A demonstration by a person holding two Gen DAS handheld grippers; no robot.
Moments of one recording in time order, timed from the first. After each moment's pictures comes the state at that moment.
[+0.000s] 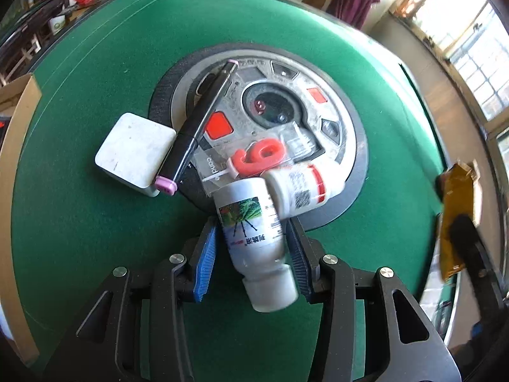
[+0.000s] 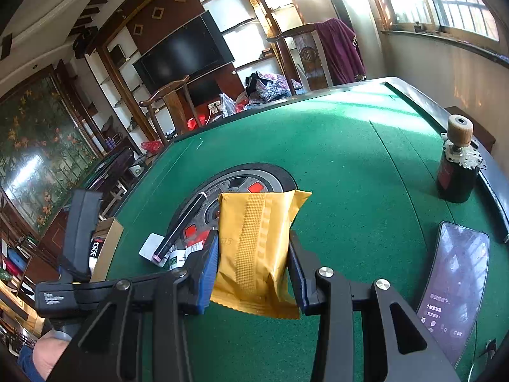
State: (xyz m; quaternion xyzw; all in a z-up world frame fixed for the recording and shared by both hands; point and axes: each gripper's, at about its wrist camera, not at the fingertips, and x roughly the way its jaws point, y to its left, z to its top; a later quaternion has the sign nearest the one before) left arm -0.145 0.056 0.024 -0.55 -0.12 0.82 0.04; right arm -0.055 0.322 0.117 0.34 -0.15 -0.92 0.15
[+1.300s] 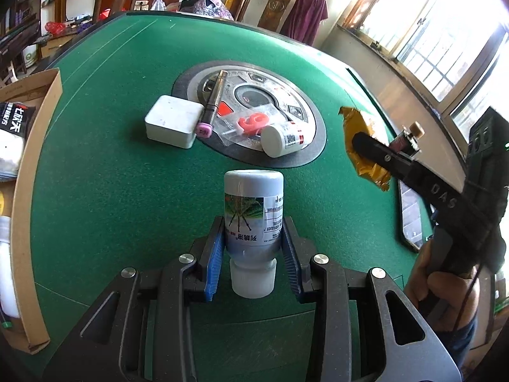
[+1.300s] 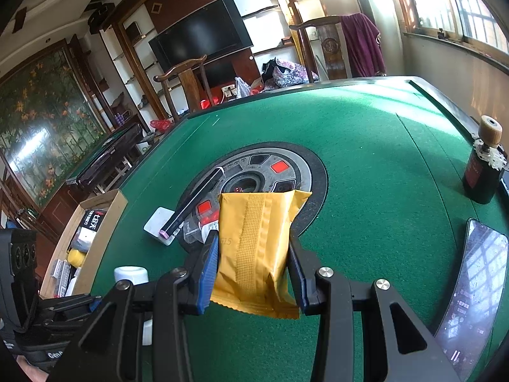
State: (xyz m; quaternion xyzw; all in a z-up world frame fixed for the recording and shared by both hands) left arm -0.051 0.014 0.044 -0.47 -0.12 0.86 0.13; right arm -0.056 0.285 0.099 0.36 -0.11 -0.91 0.18
